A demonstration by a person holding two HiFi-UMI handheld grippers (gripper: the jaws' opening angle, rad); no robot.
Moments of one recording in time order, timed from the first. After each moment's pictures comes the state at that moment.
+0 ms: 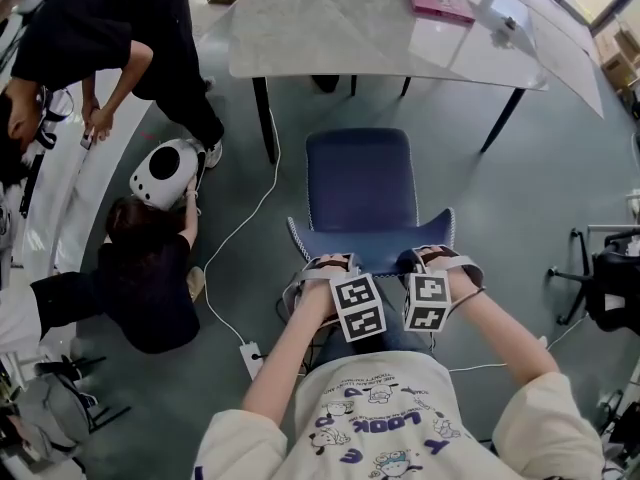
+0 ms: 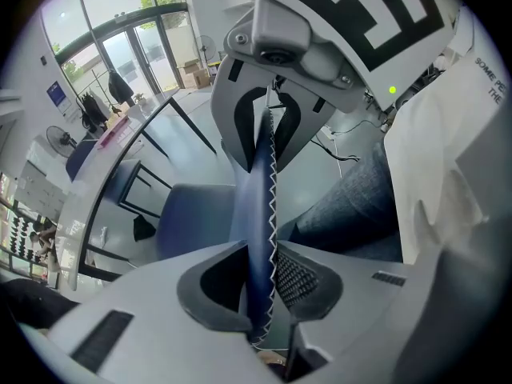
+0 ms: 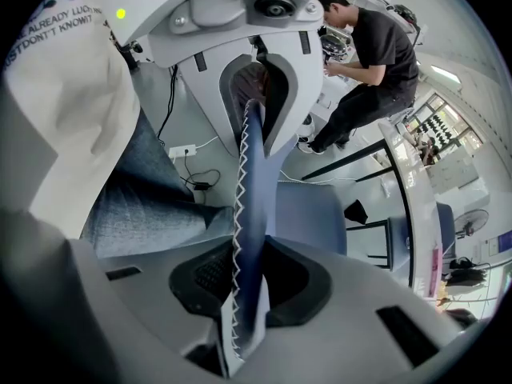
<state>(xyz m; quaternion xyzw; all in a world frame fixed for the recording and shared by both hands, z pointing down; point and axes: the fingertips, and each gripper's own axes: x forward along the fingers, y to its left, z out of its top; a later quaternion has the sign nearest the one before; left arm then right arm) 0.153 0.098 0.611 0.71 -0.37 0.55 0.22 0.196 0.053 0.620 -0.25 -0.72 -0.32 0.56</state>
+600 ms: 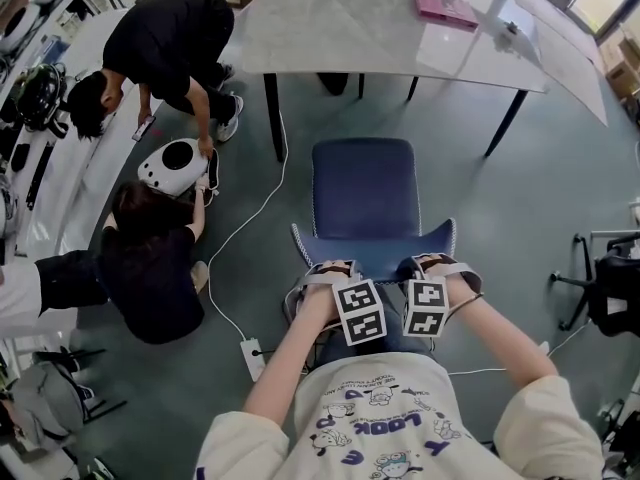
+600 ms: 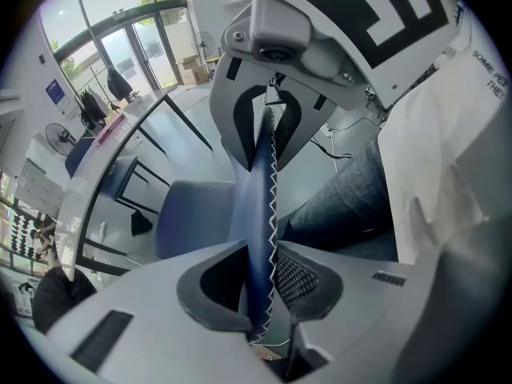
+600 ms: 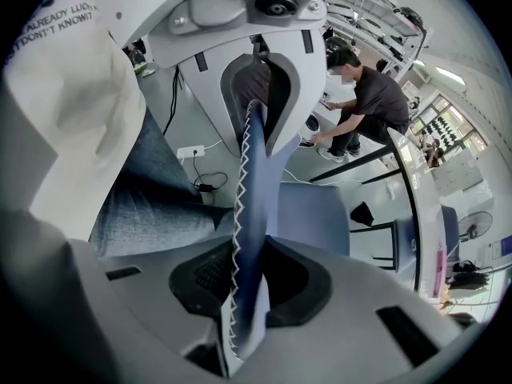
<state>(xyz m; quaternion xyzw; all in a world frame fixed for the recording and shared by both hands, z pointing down) 0.192 0.137 0.610 0.70 -0.37 0.56 0.23 0.234 0.091 0.619 -0.26 -0.72 -0.32 0.56</state>
